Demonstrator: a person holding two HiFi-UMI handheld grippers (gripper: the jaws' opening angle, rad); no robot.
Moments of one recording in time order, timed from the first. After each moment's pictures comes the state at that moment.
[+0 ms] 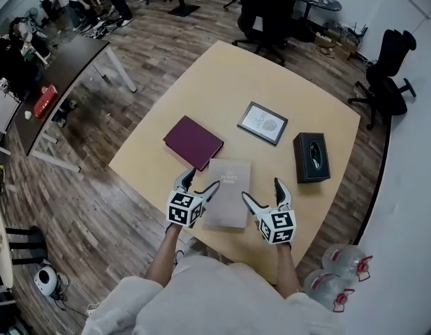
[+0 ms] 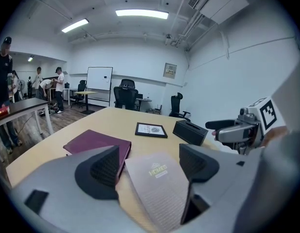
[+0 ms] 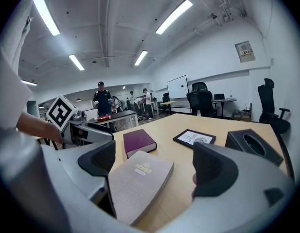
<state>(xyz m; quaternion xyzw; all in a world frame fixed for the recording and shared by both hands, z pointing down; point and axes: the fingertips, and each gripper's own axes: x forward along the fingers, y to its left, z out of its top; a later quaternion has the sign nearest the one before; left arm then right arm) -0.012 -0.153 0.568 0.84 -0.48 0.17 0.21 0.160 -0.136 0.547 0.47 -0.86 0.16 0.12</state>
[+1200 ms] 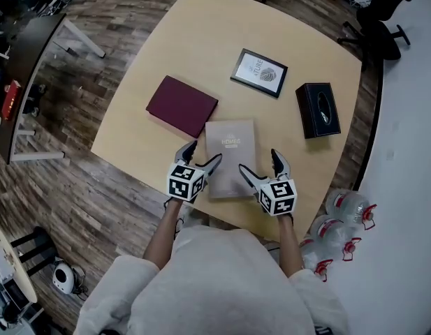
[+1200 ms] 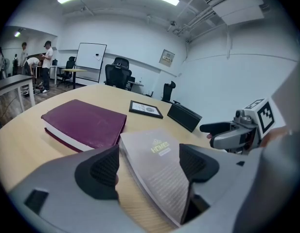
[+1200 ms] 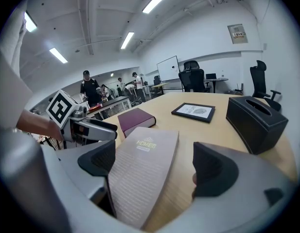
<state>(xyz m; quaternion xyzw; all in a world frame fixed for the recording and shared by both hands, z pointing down) -0.012 -0.152 0.651 0.85 -0.38 0.21 0.29 0.134 -0.121 0.628 0.49 -0.81 0.26 0.19</state>
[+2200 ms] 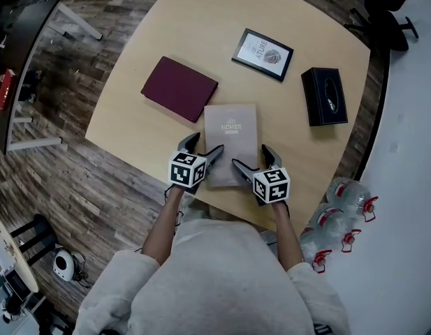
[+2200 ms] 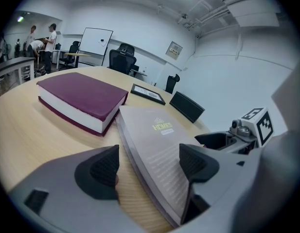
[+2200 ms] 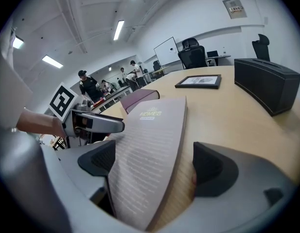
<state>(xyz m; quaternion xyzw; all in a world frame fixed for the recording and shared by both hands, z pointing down) -0.005 -0.133 0.707 0.83 -0.37 0.23 0.36 0.112 -0.091 0.706 0.44 -0.80 0.35 0.22</state>
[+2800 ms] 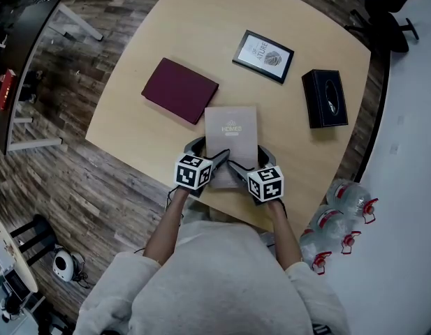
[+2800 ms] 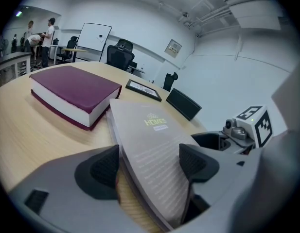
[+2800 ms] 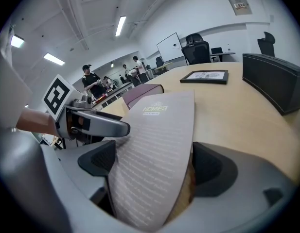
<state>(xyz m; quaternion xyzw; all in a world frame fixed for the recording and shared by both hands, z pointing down) 0.015 -0.125 0.713 0.83 -0.35 0.23 0.37 0.095 -0.093 0.719 0.42 -0.80 0.36 0.24</state>
